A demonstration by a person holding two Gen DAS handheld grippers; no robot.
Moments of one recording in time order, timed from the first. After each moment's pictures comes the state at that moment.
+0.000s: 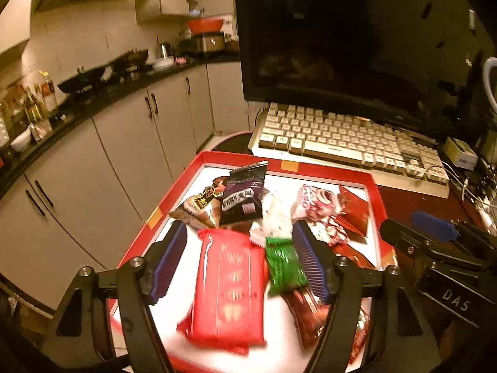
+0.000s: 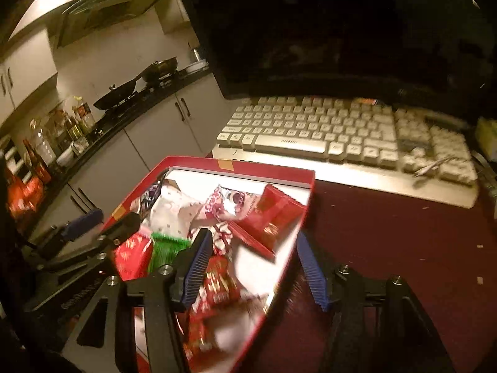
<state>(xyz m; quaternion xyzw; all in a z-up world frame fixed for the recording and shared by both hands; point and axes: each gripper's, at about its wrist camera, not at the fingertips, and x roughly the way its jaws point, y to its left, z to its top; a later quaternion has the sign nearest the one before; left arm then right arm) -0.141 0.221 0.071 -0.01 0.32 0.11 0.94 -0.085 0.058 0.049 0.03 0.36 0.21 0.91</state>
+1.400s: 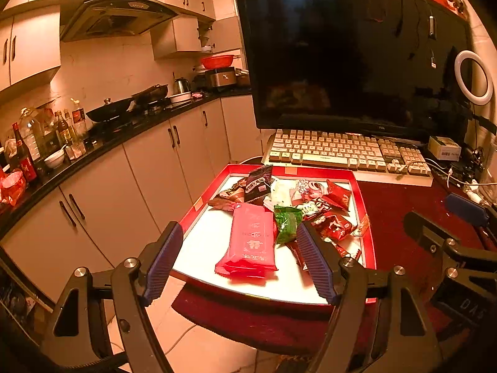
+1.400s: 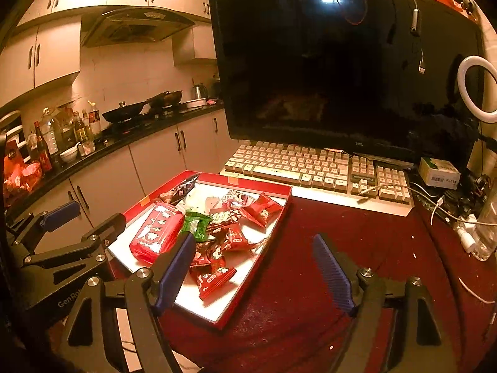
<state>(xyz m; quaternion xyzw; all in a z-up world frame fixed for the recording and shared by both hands) -0.239 0.201 0.091 0.03 0.26 0.14 0.96 -0.214 0.034 0.087 -0.01 0.25 0.18 0.95</state>
